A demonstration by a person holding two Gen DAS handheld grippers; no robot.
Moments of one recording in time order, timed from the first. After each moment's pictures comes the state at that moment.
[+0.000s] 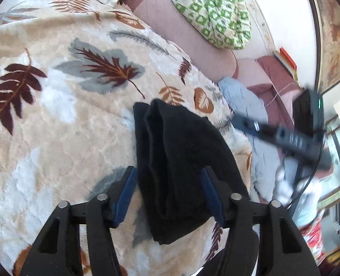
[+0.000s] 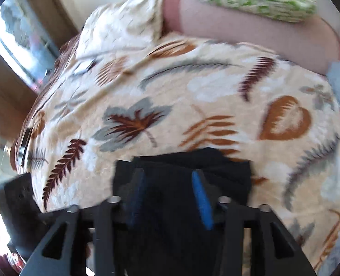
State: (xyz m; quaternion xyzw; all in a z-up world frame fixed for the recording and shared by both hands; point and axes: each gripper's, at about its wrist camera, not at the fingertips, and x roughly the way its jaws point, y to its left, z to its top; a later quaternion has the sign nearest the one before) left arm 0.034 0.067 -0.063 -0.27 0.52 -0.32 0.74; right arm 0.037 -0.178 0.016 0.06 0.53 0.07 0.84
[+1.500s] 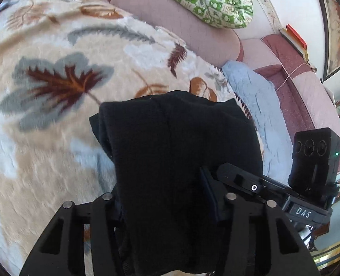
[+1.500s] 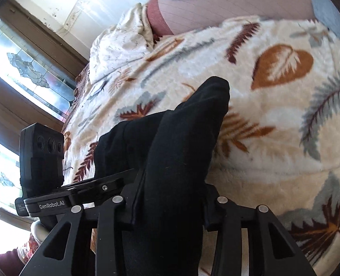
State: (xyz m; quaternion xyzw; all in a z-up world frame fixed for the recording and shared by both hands) left arm 0.087 -0.018 -0.049 -0.19 0.55 -0.33 0.74; right arm 0.013 -0.203 -0.031 0.22 0.49 0.15 0.83
